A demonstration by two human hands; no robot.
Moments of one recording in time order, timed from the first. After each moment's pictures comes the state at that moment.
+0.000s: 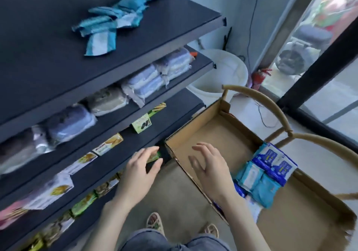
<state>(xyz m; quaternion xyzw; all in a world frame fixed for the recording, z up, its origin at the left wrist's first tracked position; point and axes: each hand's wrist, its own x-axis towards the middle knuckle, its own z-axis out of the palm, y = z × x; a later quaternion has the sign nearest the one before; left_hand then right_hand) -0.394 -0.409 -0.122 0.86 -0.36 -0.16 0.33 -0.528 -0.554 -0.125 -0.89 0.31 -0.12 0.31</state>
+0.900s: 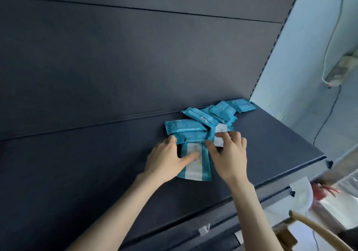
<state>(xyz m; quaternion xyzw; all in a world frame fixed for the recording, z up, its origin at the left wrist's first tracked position) -0.055 -0.466 0.004 0.93 -0.25 -0.06 0.27 -0.123 -0.620 -0.005 -0.91 0.25 -0.25 0.20</state>
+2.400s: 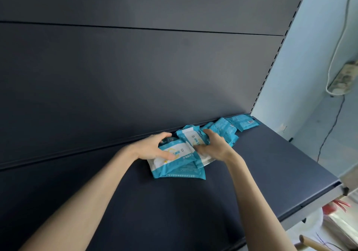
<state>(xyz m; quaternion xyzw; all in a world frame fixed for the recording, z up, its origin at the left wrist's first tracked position) 0.098 -0.489 0.013 0.86 -0.32 -0.28 0.29 0.005 -0.699 0.004 -0.92 0.21 0.01 0.34</state>
